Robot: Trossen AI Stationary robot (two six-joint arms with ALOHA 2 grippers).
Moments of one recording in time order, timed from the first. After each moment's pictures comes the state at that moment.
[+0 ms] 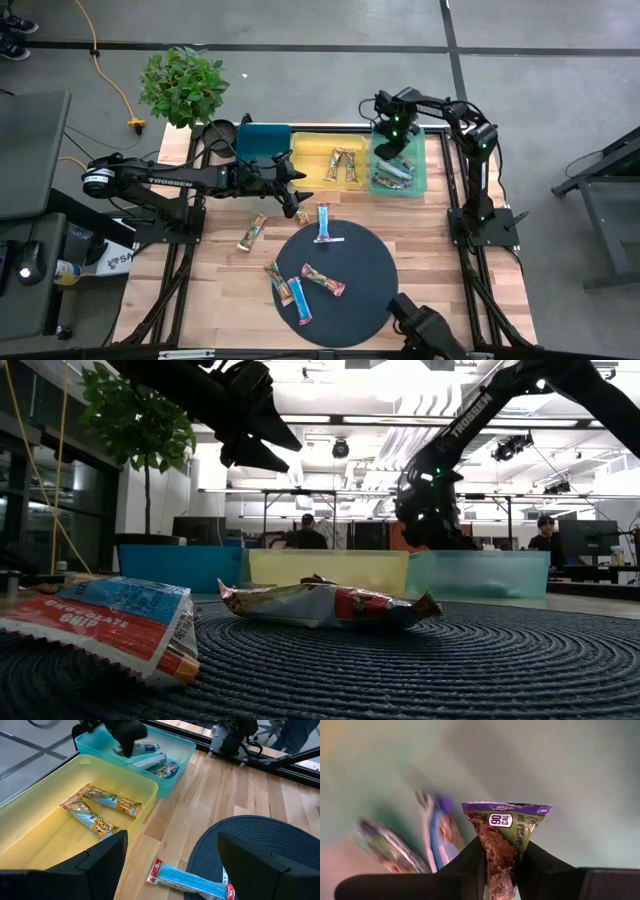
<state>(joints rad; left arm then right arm) 0.10 1.28 0.82 0.00 -0.16 -0.24 -0.93 2.07 1.48 -1.16 -0.15 -0.18</state>
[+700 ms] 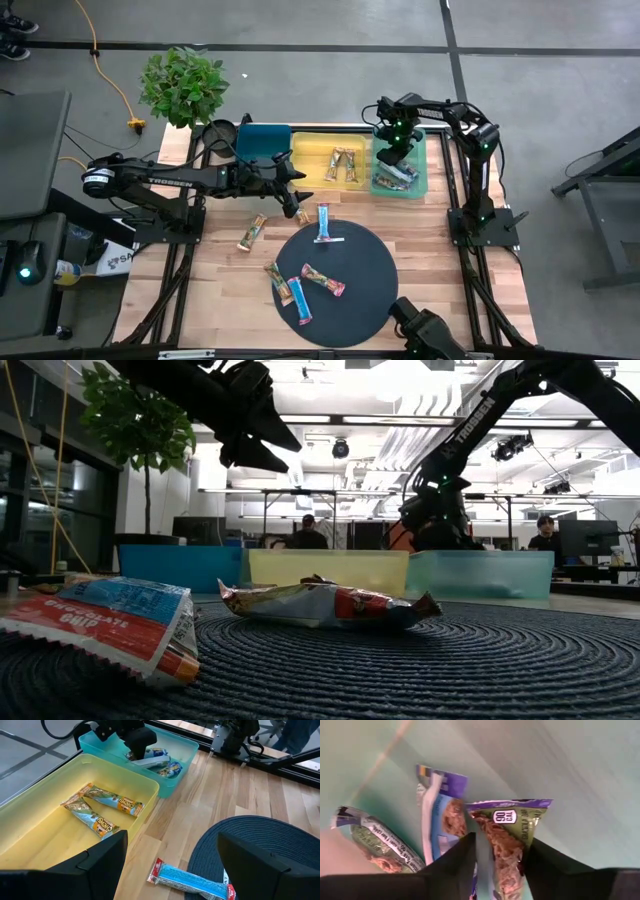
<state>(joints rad) 0.10 1.28 0.82 0.00 -0.16 -0.24 -0.93 2.07 1.39 -1.09 -0.18 -0.16</state>
